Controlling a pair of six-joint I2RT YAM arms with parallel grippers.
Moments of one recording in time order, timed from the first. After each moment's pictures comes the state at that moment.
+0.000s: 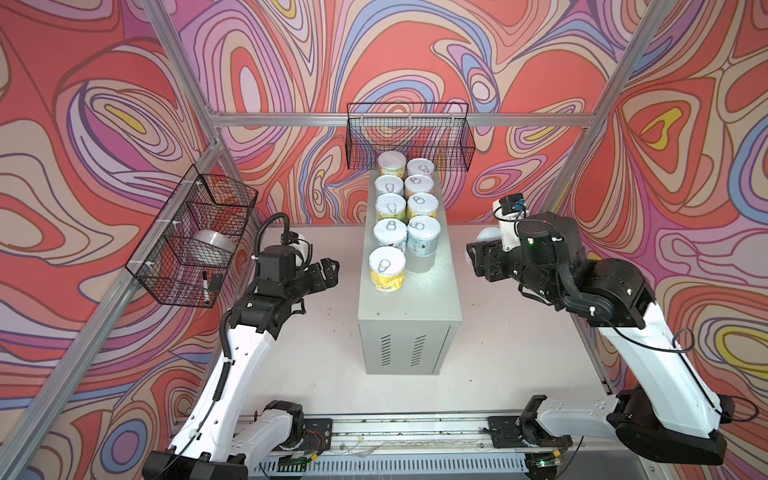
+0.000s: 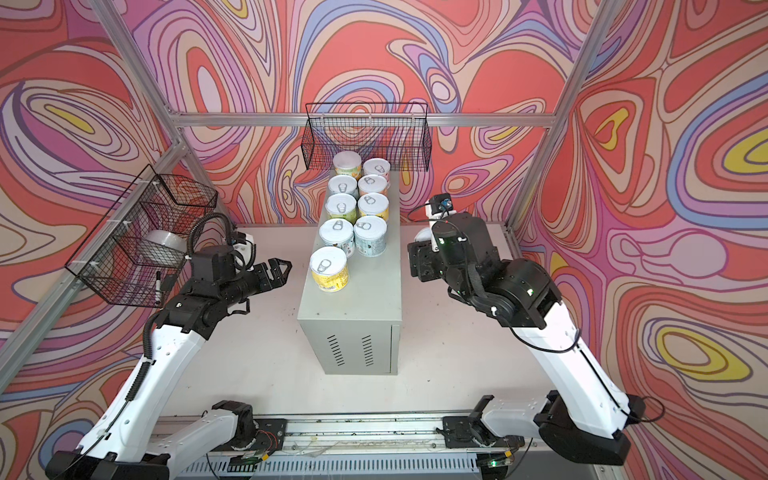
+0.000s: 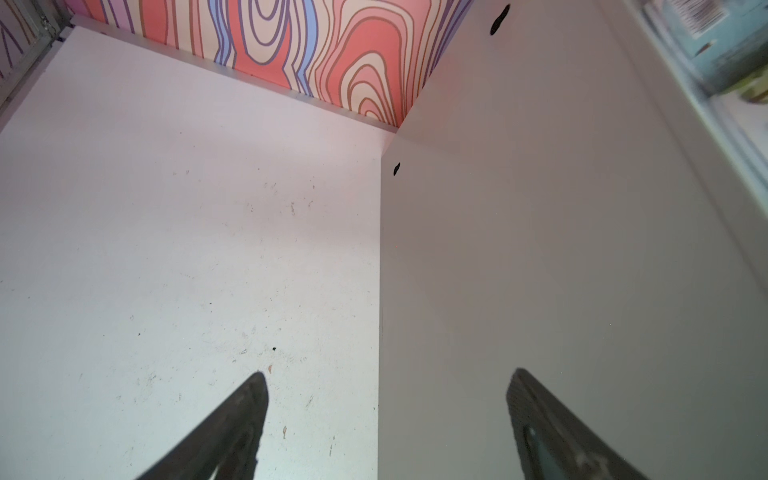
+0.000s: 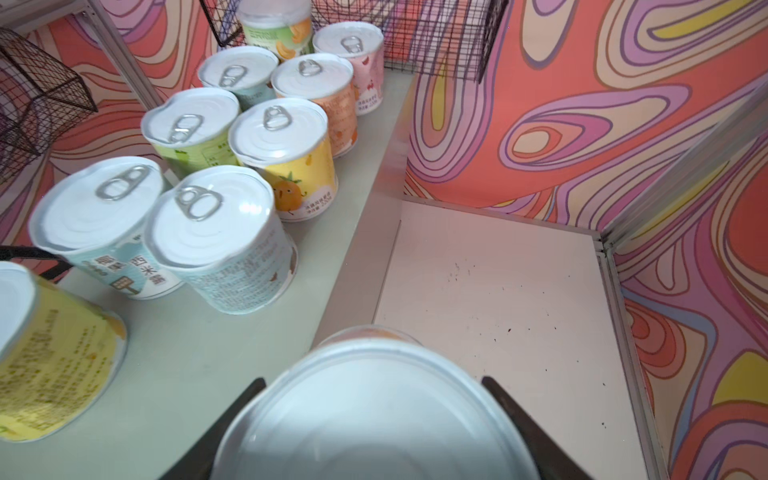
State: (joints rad) left arm -0.17 1.04 1.11 -0.63 0.13 -0.45; right arm 0.79 1.29 1.93 -1.17 0.44 0.28
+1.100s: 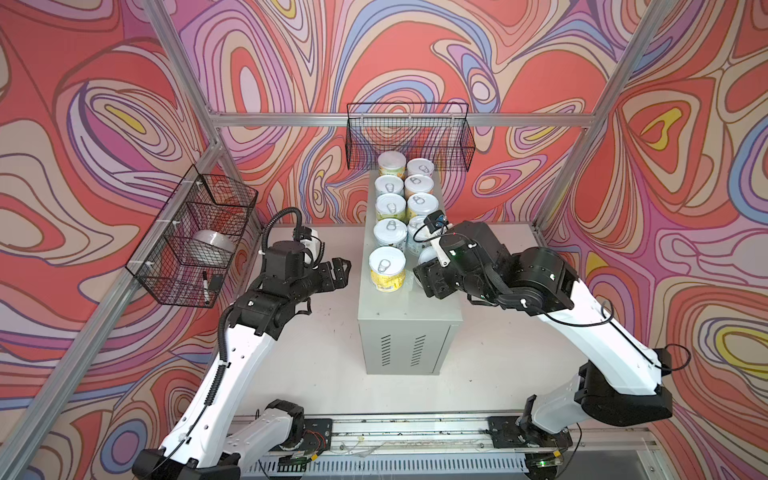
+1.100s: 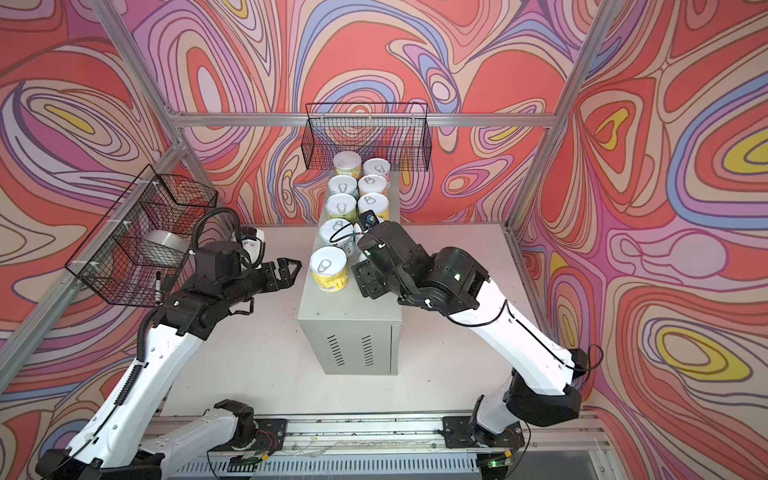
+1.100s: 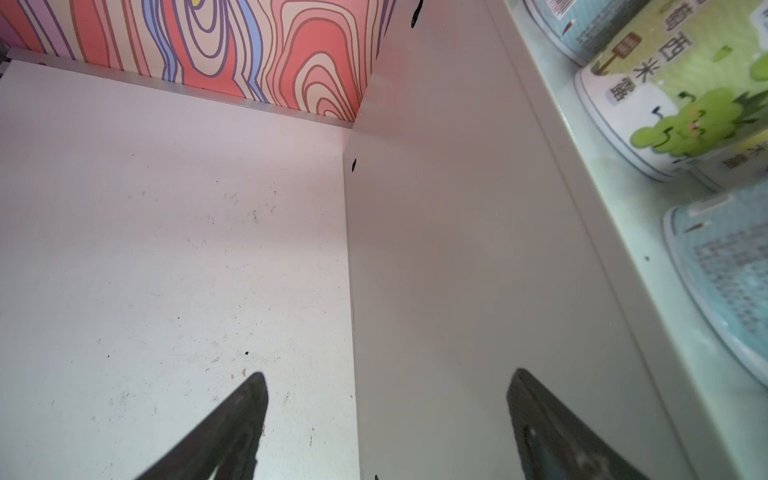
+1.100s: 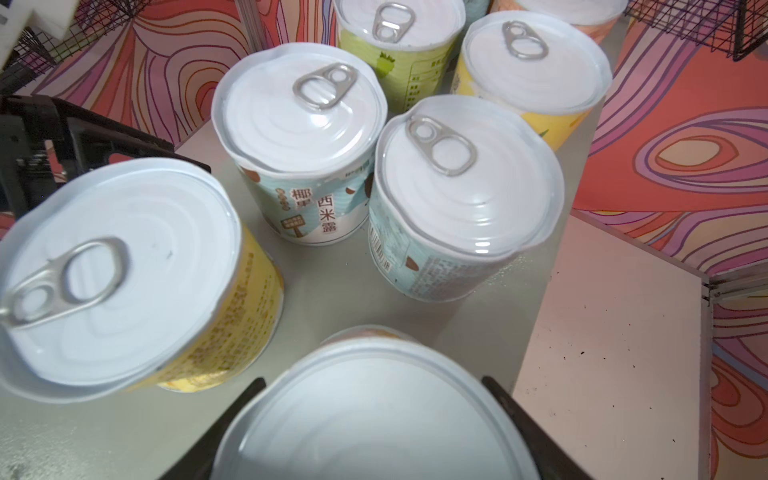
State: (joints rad) left arm -0.28 1.05 1.20 -0.69 0.11 -0.42; right arm 1.00 1.53 2.09 -1.27 0.40 0.28
